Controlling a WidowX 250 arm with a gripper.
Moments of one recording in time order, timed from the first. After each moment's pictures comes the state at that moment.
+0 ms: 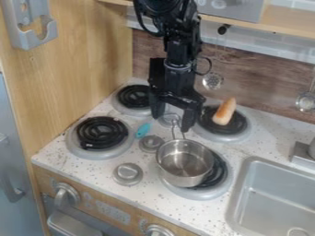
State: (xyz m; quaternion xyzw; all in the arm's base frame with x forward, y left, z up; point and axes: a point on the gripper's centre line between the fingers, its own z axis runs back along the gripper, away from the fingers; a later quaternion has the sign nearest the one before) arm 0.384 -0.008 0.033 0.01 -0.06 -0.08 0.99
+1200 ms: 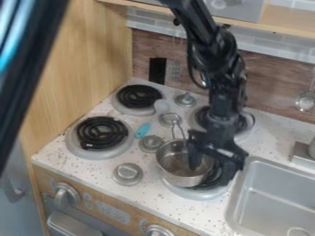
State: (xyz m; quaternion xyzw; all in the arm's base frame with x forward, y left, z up) arm 0.365 -0.097 -0.043 -0.02 0.03 -0.12 0.99
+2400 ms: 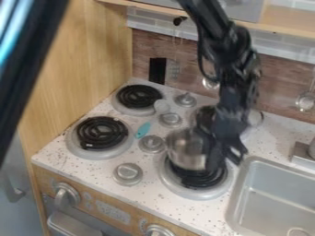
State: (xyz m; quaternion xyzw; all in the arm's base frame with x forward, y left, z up) arm 0.378 -0.069 -0.007 0.04 0.00 -0.24 0.97
